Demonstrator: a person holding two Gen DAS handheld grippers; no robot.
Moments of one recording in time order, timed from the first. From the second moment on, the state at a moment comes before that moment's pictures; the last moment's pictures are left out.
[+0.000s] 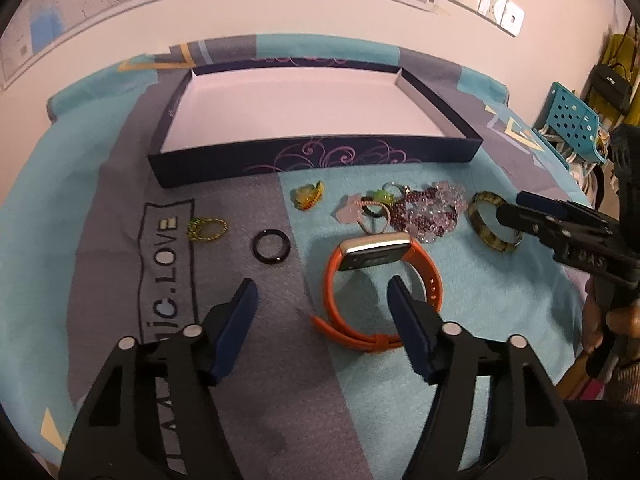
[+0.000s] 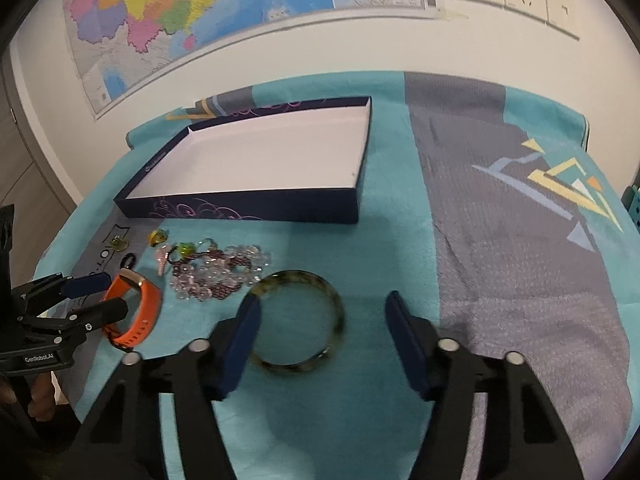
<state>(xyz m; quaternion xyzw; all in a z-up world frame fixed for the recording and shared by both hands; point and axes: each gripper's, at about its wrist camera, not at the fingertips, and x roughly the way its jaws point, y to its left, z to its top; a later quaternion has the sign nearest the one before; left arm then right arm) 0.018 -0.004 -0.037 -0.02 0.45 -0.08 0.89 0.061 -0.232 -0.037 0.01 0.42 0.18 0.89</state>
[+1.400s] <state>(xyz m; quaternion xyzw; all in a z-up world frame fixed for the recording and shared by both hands) 0.080 0.034 0.027 -0.03 0.40 -0.10 0.91 0.121 -0.193 0.022 -0.02 0.37 0.25 0.90</state>
